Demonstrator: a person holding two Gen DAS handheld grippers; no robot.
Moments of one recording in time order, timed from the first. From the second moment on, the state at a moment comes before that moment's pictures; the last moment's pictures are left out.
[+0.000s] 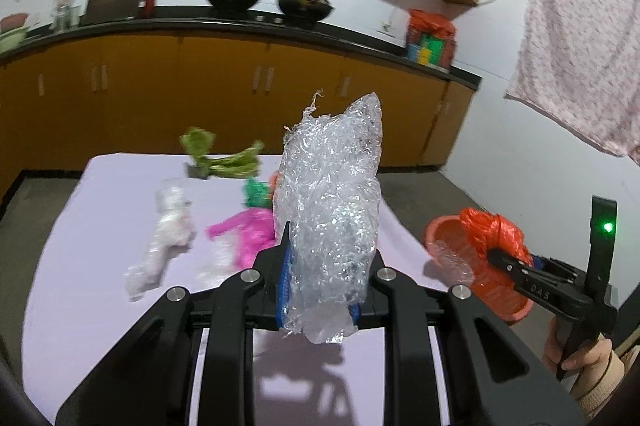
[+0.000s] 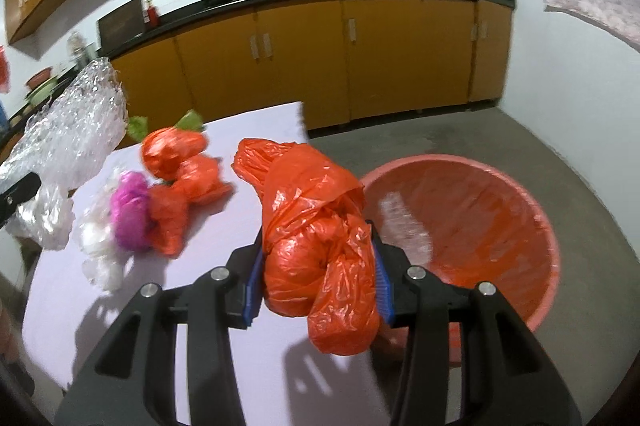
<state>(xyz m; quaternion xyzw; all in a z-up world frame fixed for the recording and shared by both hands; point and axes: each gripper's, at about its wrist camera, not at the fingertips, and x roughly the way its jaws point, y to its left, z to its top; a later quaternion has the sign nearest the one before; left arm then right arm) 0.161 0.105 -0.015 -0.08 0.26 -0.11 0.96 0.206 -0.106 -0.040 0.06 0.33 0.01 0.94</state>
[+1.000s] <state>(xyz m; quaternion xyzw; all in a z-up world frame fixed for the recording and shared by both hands) 0.211 -0.077 -0.046 -0.02 0.29 -0.27 0.92 0.194 -0.231 -0.053 0.10 0.32 -0.17 0.93</state>
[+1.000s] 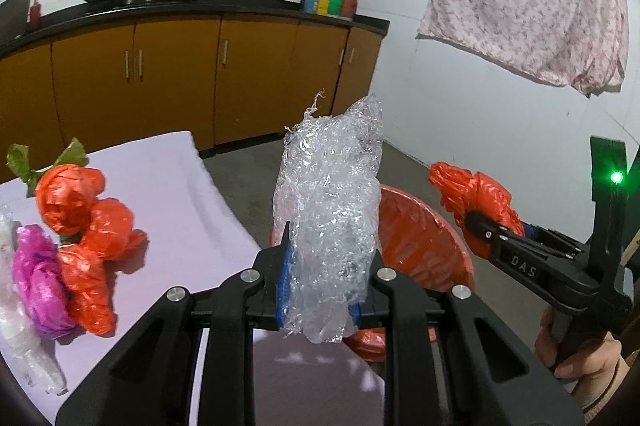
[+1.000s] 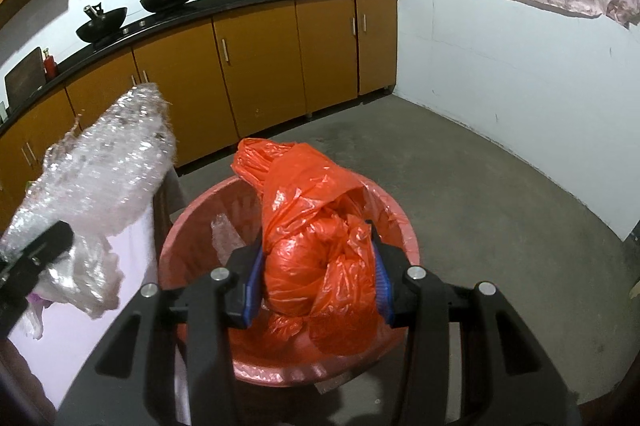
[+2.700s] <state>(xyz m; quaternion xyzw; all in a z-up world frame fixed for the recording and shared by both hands) 0.233 -0.106 -0.063 -0.01 0.31 -0.29 0.91 0.215 -0.265 -0.074 0.13 0.32 -0.17 0.92</state>
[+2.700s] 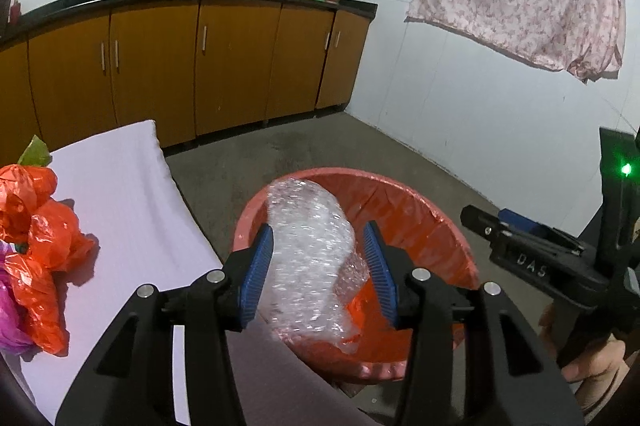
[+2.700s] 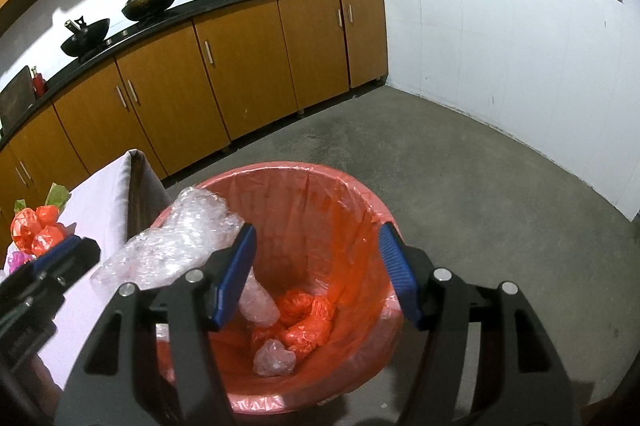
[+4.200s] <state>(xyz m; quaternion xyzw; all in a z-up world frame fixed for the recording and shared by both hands) 0.176 0.117 -0.063 -0.02 0.27 -0.02 0.96 0.231 -0.118 -0.045 0.06 0.31 -0.04 0.95</state>
